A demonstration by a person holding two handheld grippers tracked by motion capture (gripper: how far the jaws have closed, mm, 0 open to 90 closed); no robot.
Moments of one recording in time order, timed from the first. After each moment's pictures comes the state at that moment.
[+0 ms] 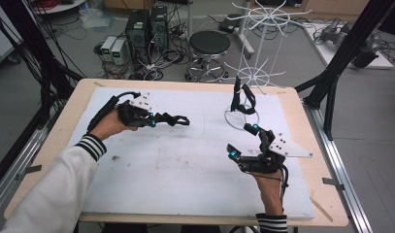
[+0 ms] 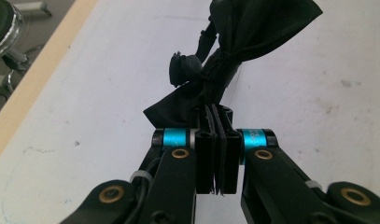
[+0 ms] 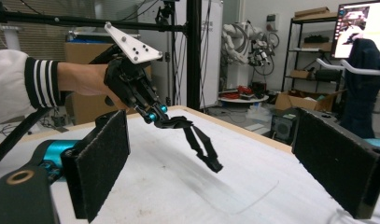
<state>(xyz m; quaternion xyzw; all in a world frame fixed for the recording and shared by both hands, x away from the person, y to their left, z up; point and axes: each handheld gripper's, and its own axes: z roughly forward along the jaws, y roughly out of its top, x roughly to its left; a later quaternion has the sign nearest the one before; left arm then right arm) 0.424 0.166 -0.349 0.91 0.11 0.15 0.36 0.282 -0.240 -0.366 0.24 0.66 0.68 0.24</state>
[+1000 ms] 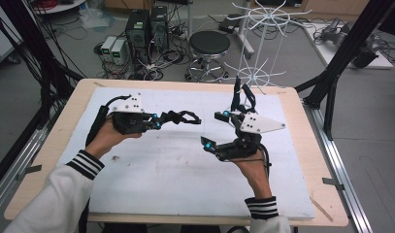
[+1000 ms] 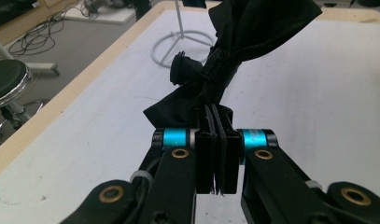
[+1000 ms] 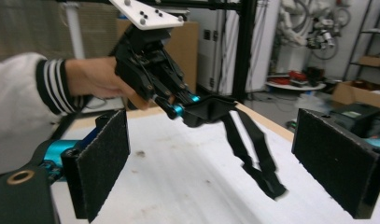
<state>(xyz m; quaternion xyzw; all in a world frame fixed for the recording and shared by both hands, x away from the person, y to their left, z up) 0.374 0.163 -0.326 0.85 0.13 0.14 0.50 0.310 -0.179 -0.323 0.17 0.72 0.66 0.16</state>
